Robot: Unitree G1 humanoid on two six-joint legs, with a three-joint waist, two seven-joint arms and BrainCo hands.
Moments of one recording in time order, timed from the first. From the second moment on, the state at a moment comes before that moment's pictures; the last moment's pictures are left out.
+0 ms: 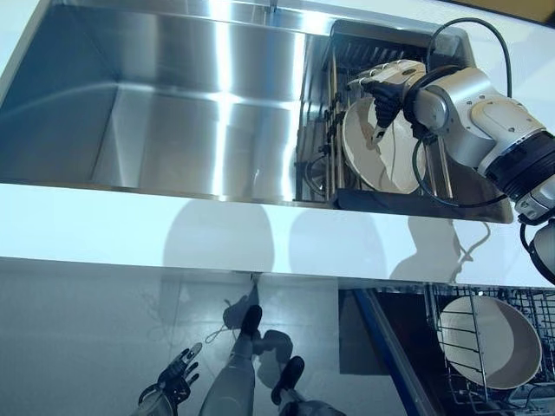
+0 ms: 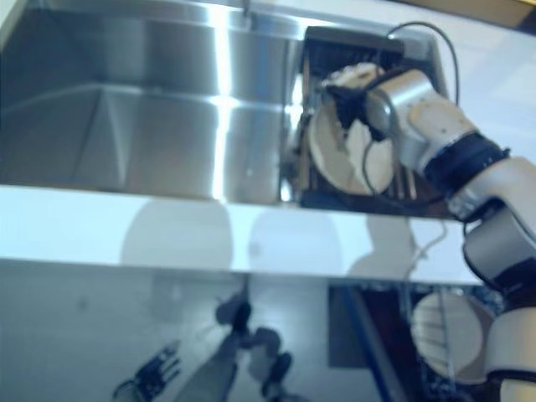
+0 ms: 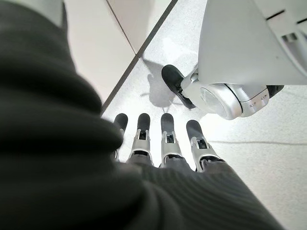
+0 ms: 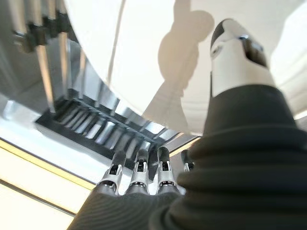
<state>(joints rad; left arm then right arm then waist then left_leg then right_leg) -0.03 0.35 -0.22 0.96 -0.88 -0.05 -0.11 -1.62 -0.87 1.15 0.64 -0.38 0.05 0.32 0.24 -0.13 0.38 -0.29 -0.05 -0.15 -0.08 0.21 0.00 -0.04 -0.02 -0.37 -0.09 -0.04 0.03</state>
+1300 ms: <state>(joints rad) -0.04 0.37 -0.21 0.97 -0.87 -0.06 -0.11 -1.65 -0.85 1.16 0.72 -0.42 0.02 0.32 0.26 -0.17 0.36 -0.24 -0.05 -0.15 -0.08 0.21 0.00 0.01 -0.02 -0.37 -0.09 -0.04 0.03</state>
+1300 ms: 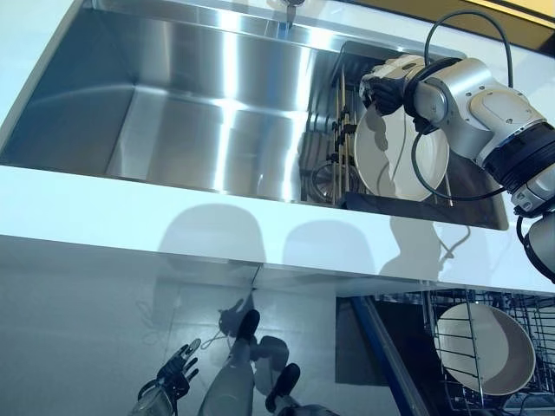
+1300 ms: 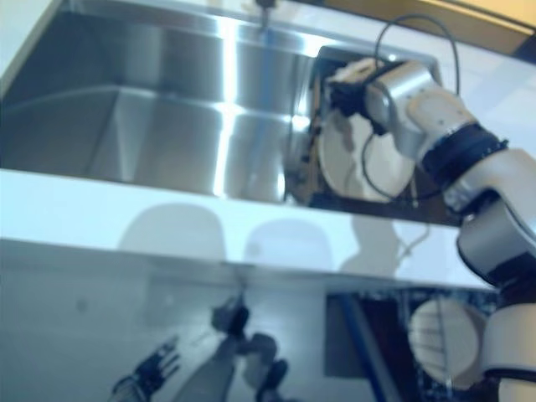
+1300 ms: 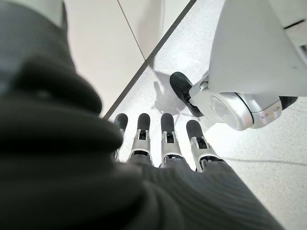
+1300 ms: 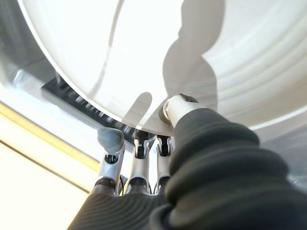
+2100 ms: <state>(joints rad) 0.01 0.36 -0.21 1.04 -0.80 -0.08 -0.10 -1.66 -0.98 1.16 0.69 -0.37 0.13 0.06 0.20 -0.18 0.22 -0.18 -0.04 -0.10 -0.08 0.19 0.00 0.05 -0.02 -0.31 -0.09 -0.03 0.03</state>
